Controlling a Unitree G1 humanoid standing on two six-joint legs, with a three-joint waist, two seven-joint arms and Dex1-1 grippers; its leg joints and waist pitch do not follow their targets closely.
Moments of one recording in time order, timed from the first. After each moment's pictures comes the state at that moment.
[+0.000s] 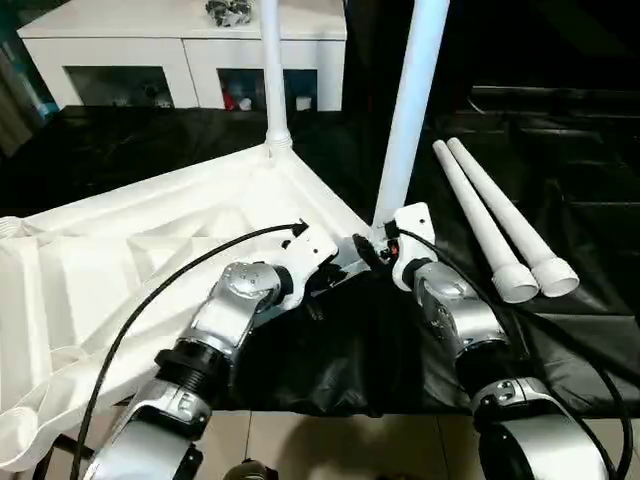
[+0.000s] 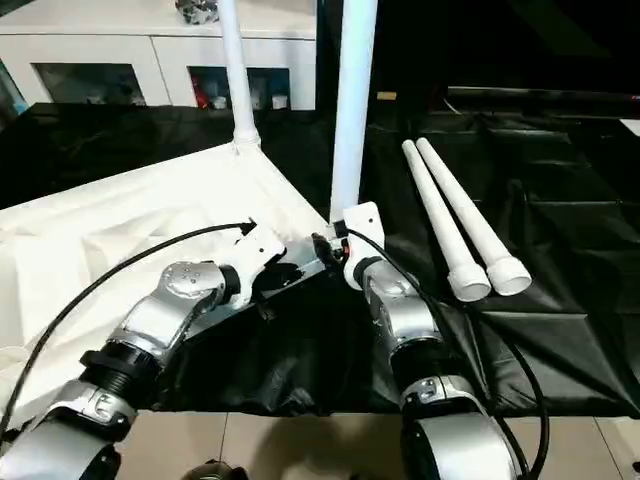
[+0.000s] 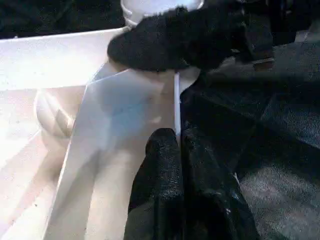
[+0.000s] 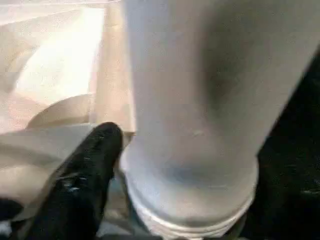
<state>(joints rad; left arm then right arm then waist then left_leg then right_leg) -0.58 0.16 -0.26 0.54 0.12 0.24 -0.75 -0.62 -0.05 0.00 0.80 0.00 0.06 0.35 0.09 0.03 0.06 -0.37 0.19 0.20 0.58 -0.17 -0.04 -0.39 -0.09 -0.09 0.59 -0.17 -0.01</state>
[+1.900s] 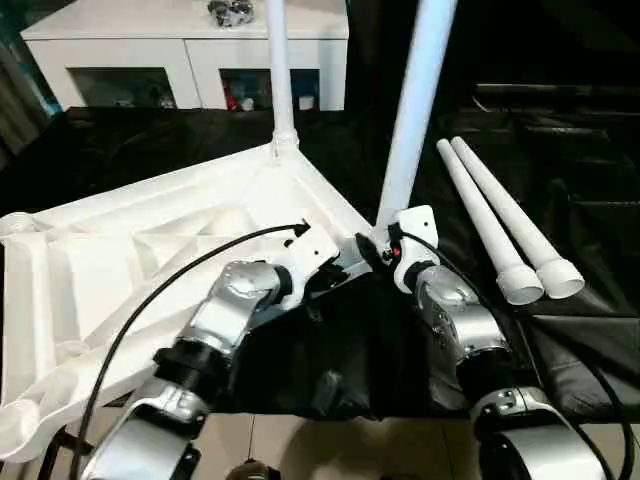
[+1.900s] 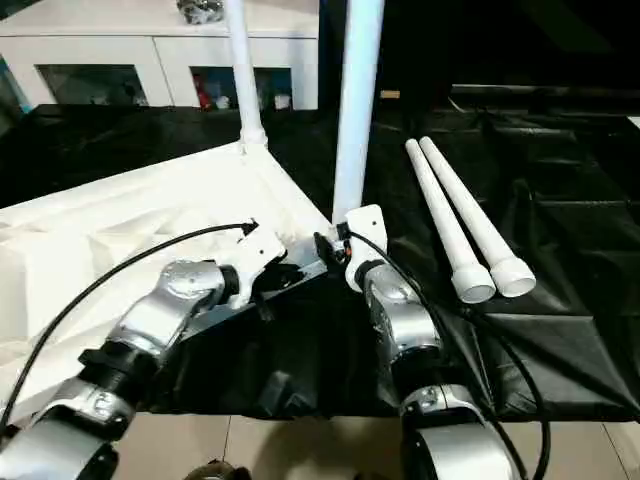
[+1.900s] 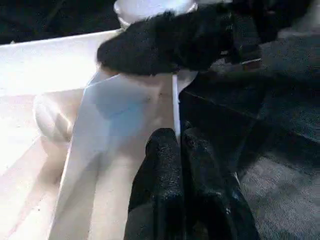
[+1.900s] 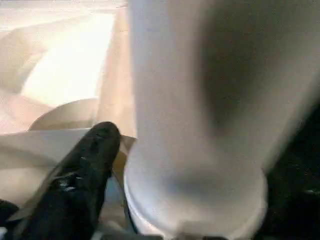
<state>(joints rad) -0.56 0.17 -0.28 0.52 0.11 0.19 -0.81 -0.58 -0.05 0.01 0.76 0.00 0.03 0.35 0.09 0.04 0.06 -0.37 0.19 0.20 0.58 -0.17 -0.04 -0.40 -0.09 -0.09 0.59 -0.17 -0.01</state>
